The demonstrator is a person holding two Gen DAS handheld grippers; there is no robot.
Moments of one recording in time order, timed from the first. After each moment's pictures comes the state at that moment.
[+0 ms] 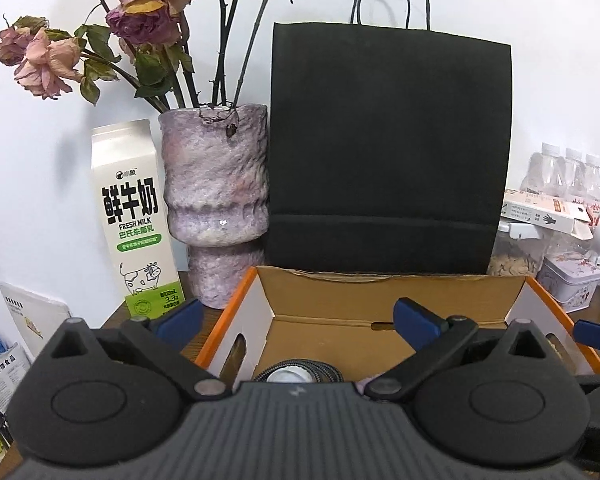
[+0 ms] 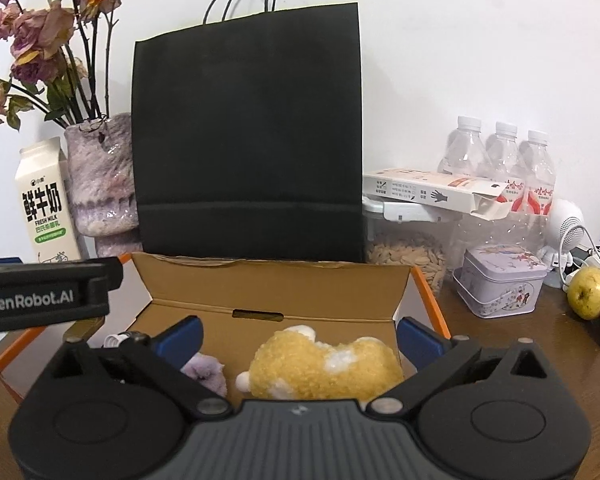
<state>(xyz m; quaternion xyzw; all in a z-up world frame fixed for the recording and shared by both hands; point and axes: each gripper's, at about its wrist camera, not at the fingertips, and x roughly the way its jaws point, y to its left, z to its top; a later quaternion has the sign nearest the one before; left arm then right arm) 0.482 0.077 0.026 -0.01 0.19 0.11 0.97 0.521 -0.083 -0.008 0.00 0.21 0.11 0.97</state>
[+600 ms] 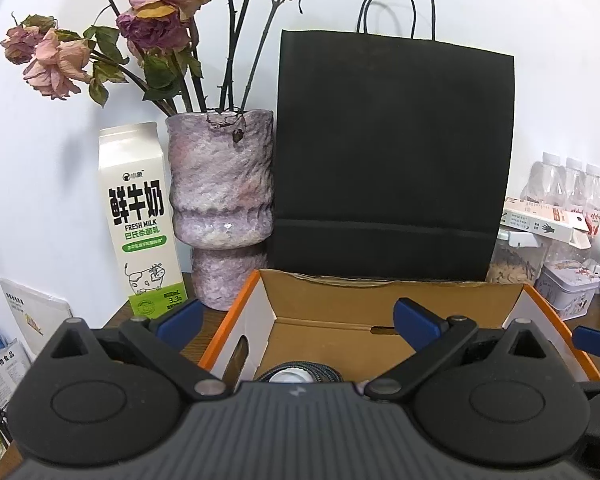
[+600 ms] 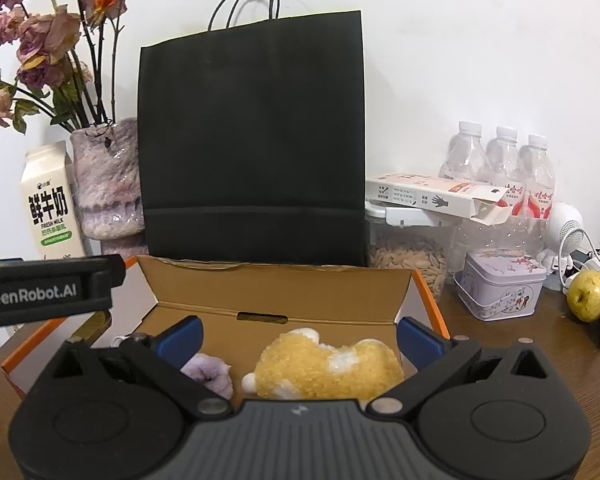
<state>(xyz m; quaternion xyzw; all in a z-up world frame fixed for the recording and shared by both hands) 0.475 0.078 0.031 -0.02 0.19 0.11 0.98 0.517 -0.082 -0.004 0.00 0.21 0.12 0.97</state>
